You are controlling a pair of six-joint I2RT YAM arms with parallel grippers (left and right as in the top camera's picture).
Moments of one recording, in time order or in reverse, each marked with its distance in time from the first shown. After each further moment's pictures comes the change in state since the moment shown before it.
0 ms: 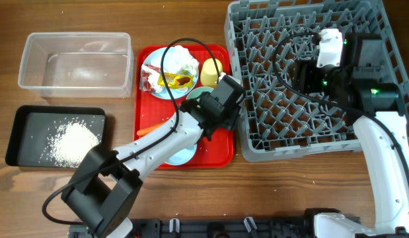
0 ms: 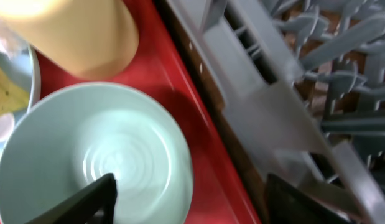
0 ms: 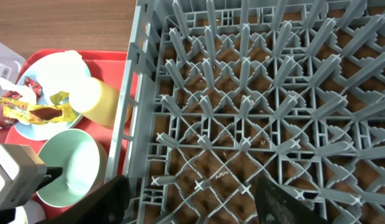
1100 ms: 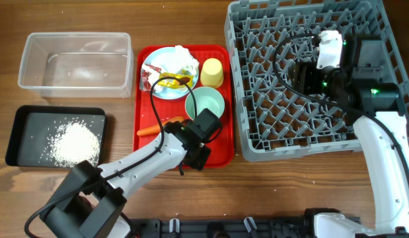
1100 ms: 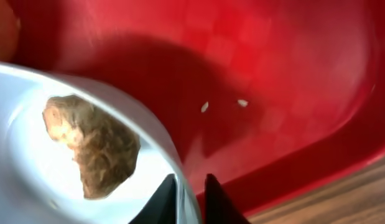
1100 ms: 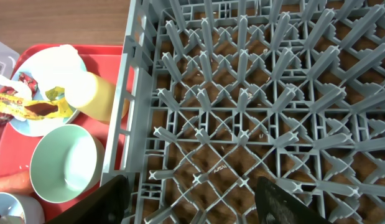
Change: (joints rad) left arm 0.000 -0.151 -0.285 -0.284 0.110 0.025; right arm 0.000 0.000 0.000 -0.019 0.010 0.000
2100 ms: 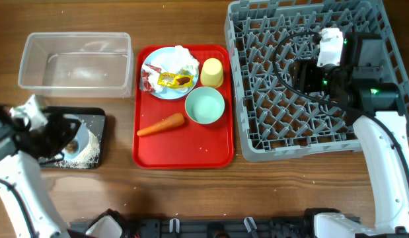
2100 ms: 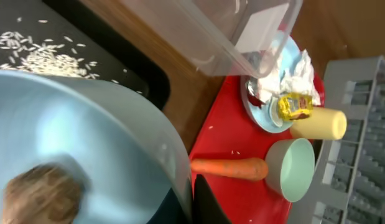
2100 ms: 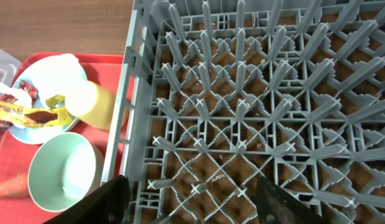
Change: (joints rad) left arm 1.474 -0.356 0.090 -0.218 0.650 0.206; right arm 0.000 0.001 0.000 0.035 0.004 0.000
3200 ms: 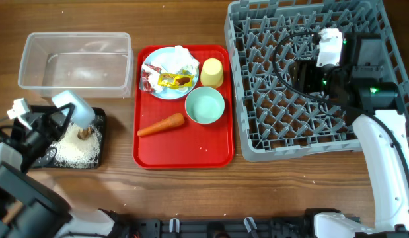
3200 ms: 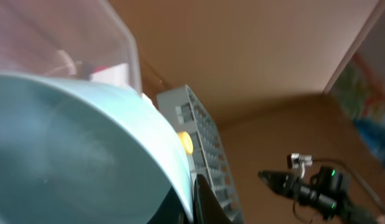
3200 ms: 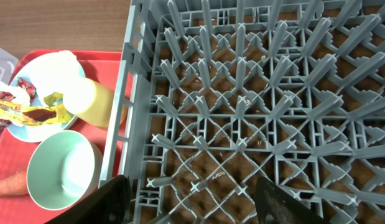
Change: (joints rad) left arm 0.170 0.417 -0.075 0.262 0.895 0.338; right arm 0.000 0.008 0.000 -0.008 0.000 0.000
